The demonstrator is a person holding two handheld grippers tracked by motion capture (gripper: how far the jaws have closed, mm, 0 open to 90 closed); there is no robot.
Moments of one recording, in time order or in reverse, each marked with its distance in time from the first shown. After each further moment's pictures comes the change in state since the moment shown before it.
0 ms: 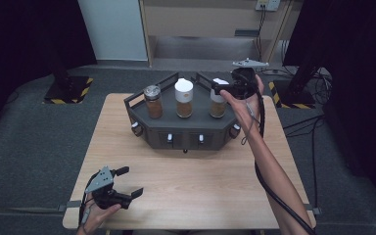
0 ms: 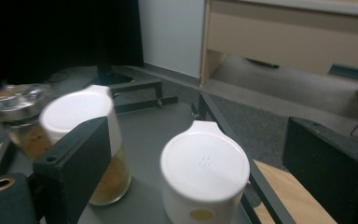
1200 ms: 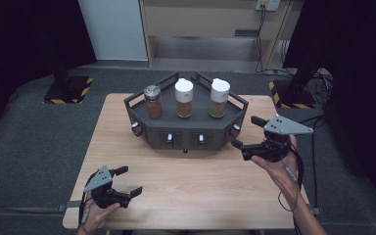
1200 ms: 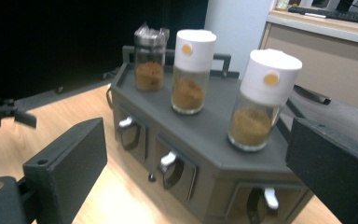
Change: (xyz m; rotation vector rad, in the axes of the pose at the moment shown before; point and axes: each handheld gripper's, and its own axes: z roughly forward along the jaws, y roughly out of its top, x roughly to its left) left arm 0.002 -0.002 -0.001 -0.012 0.009 -0.028; right arm -0.011 -0.119 -0.134 -0.105 0.223 -0.149
